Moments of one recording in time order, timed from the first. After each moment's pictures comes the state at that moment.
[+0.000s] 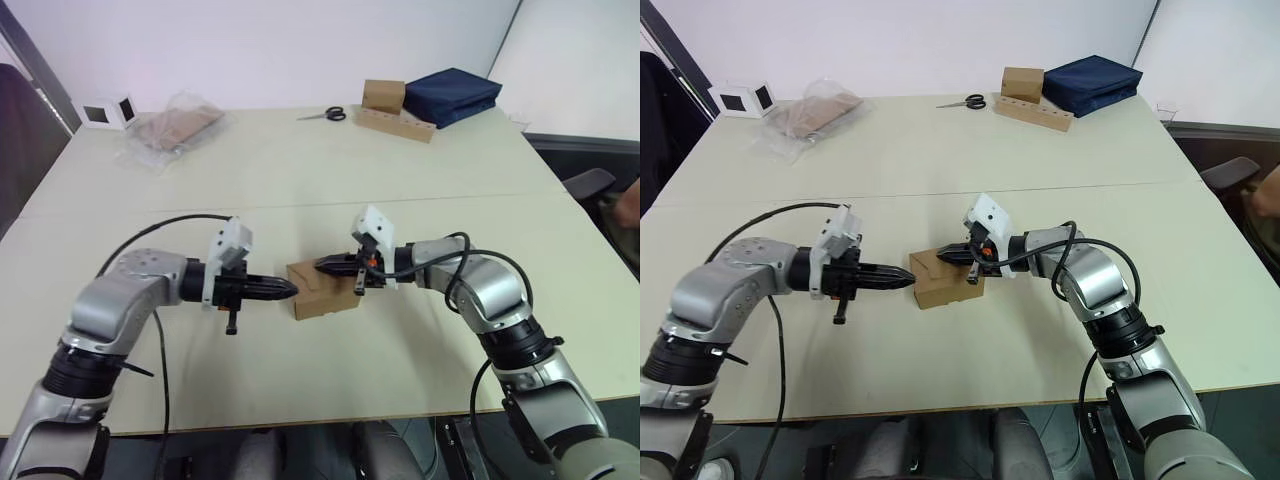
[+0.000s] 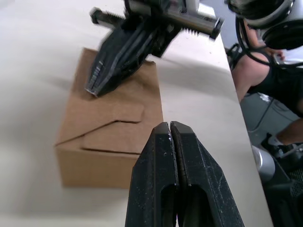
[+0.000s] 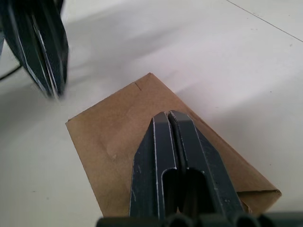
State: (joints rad) left arm -0.48 0.73 -0.05 -0.19 -0.58 0.71 -1.23; right arm -0.67 -0.47 0.27 -0.06 0.37 0.71 0.92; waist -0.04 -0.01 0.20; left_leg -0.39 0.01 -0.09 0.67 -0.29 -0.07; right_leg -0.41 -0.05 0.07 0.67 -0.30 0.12
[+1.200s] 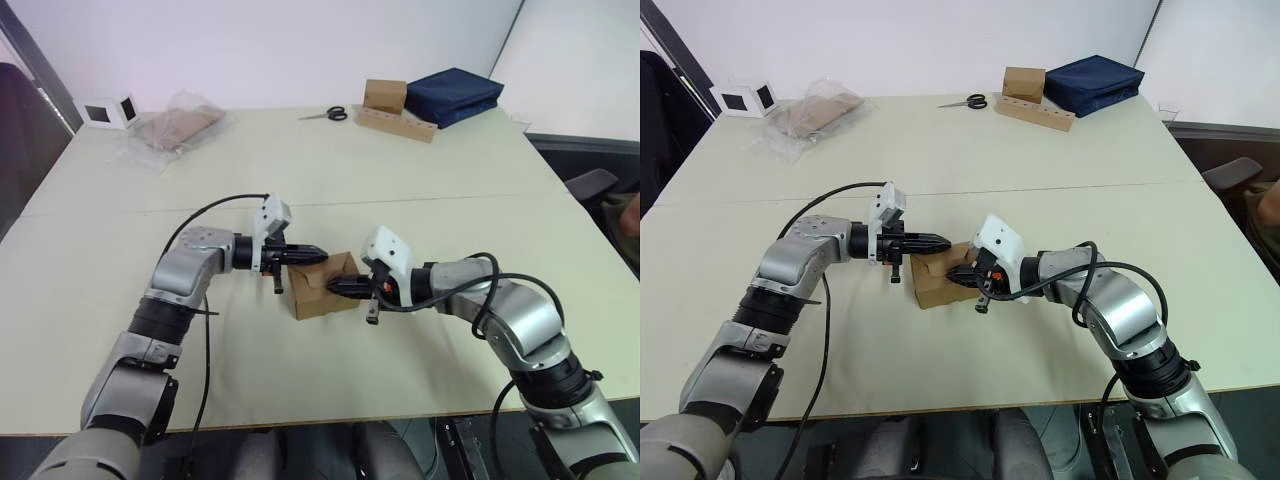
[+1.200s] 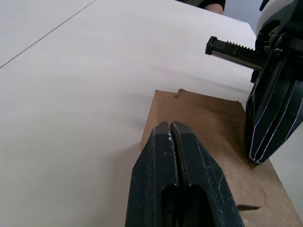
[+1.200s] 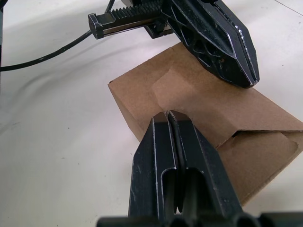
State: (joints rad) left arm -0.74 0.45 -0.18 0.30 -0.36 0.45 -1.20; right arm -0.52 -0.57 0.23 -0.40 0.41 0.89 0.83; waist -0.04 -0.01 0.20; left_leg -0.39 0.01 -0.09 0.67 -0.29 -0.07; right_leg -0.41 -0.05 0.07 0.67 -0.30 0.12
